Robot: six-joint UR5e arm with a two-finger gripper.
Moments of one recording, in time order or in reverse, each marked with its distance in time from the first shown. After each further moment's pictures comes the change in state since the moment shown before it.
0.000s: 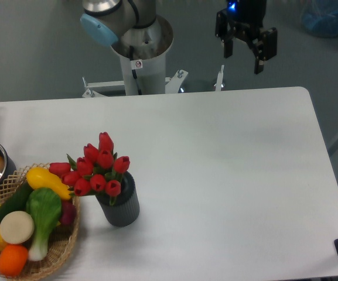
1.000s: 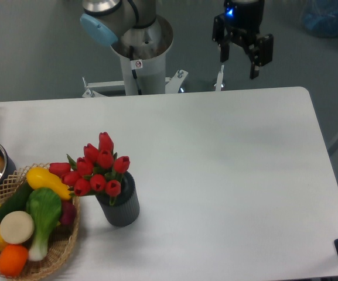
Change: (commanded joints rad) arm 0.003 -0.003 -0.038 0.002 -0.055 -0.032
